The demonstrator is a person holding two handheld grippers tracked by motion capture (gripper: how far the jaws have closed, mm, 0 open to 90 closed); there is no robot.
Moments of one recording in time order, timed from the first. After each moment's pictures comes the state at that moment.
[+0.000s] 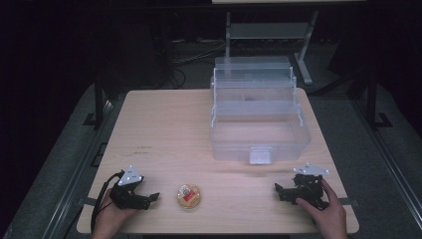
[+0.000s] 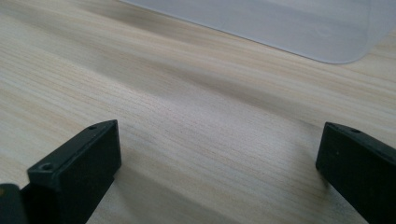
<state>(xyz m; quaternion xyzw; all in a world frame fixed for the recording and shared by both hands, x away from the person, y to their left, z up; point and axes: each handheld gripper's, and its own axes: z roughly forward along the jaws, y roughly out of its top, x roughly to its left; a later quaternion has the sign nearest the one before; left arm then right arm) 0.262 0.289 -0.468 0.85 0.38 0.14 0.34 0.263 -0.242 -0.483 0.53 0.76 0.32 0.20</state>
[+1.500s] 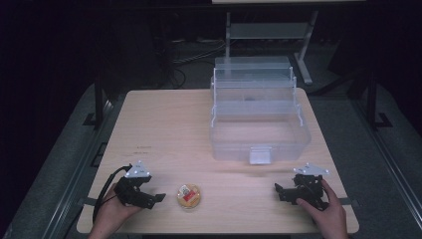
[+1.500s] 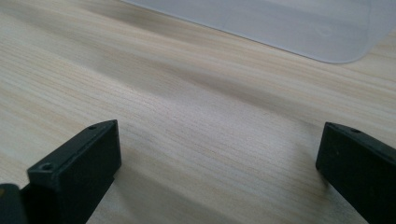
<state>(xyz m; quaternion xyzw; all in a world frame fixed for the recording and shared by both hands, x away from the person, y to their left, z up) 0.263 0.262 -0.432 0.88 0.35 0.09 0.32 0.263 -0.242 -0.483 0.53 0.76 0.32 0.20</state>
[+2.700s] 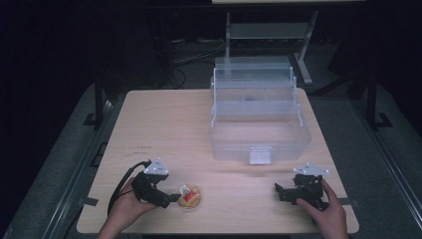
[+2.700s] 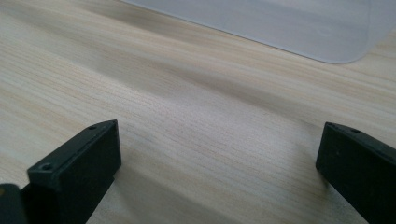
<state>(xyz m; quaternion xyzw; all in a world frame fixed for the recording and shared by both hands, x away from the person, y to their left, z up) 0.271 0.217 -0.420 0.90 0.29 0.06 0.32 0.263 -0.242 -0.483 0.53 0.76 0.32 0.20</state>
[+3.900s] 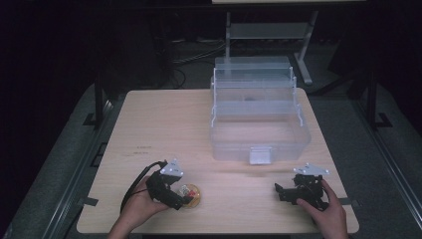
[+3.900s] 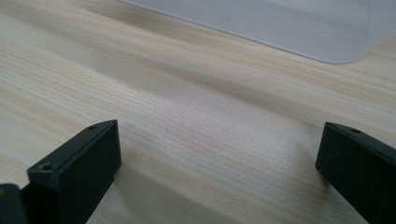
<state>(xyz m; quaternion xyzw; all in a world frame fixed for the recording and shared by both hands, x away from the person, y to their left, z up) 0.275 0.181 -0.424 0.92 0.25 0.04 0.30 0.263 -0.242 -0.483 0.53 0.76 0.32 0.20</state>
